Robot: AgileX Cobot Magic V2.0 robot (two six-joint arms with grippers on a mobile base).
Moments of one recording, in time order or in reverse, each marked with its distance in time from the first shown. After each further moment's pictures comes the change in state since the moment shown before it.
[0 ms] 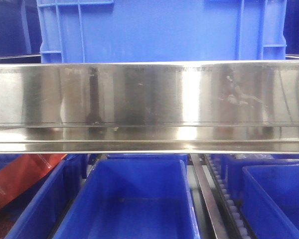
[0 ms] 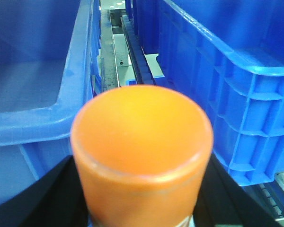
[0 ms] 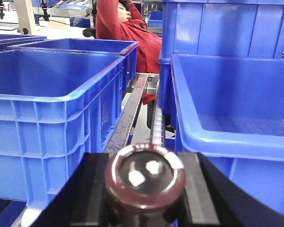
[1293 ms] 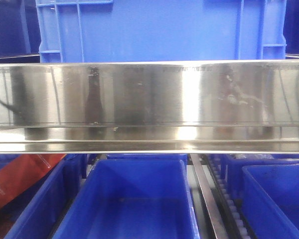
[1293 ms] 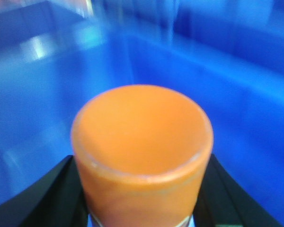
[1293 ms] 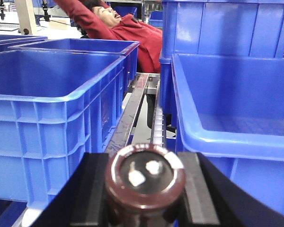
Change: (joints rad) left arm -0.436 1.009 -0.929 0.000 0.007 0.053; right arm 0.000 0.000 0.000 0.004 0.000 0.000
